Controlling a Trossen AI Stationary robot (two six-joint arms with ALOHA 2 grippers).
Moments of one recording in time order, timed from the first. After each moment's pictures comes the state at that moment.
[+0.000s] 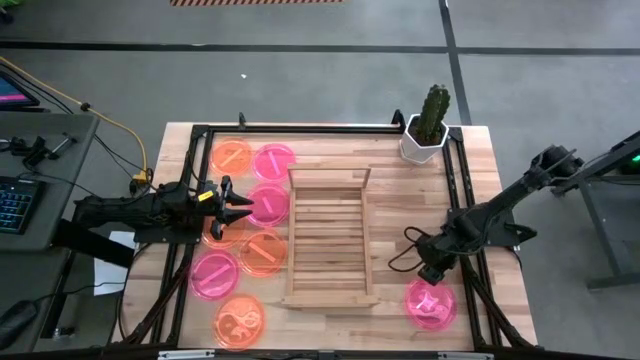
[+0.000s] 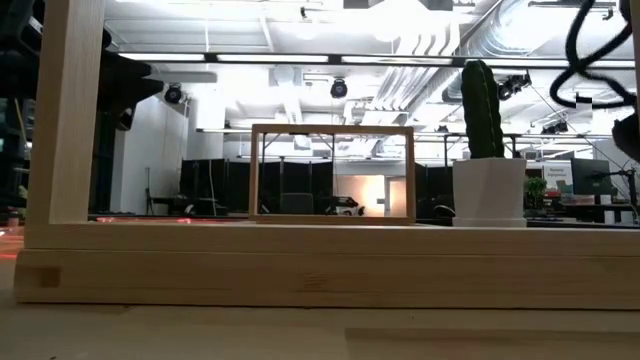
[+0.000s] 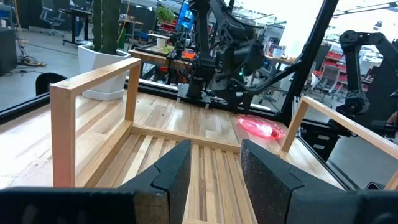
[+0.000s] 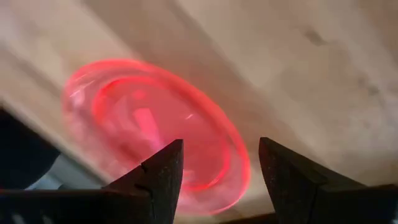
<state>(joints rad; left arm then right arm) 0.02 0.02 0.01 0.02 0.01 -0.21 0.57 1.08 0.44 -0.62 -0.35 1.41</state>
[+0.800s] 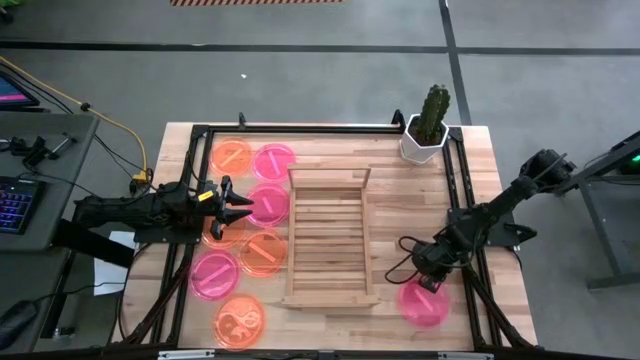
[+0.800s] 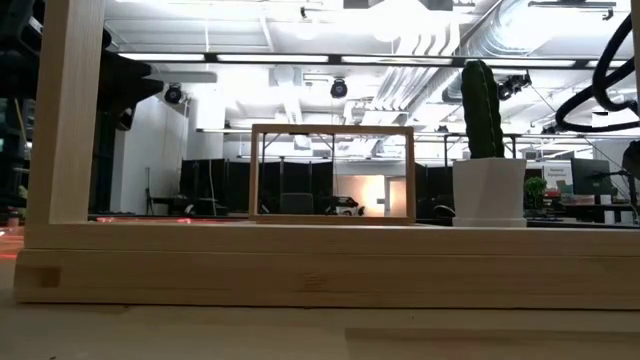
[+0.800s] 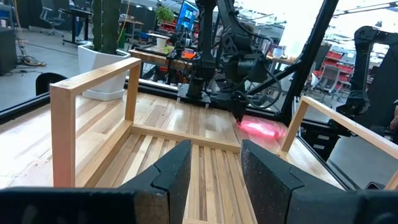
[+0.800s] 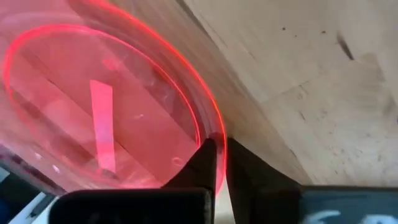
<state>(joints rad) 0.02 0.02 0.01 0.02 0.01 -0.21 0.62 1.25 0.44 -0.53 -0.35 1.30</state>
